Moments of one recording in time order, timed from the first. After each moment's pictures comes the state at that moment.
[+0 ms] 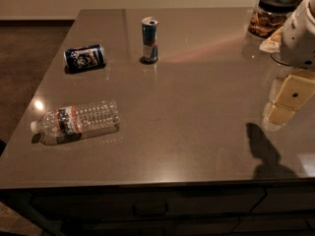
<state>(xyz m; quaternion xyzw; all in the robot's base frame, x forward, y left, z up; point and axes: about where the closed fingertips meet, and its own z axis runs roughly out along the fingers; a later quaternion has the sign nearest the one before) 0.438 -0.216 0.977 -0.60 0.78 -0.04 0.16</state>
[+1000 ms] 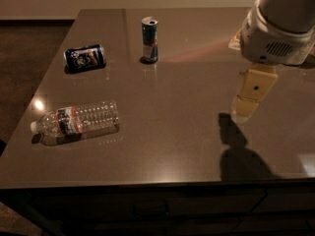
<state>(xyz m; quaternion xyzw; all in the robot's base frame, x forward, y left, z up) 0.465 -0.174 0.967 -0.63 0.76 -0.04 0.15</state>
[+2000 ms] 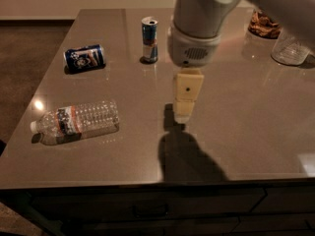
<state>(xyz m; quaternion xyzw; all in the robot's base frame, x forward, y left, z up) 0.493 -0.064 0.938 -0.69 0.71 -0.03 0.12</state>
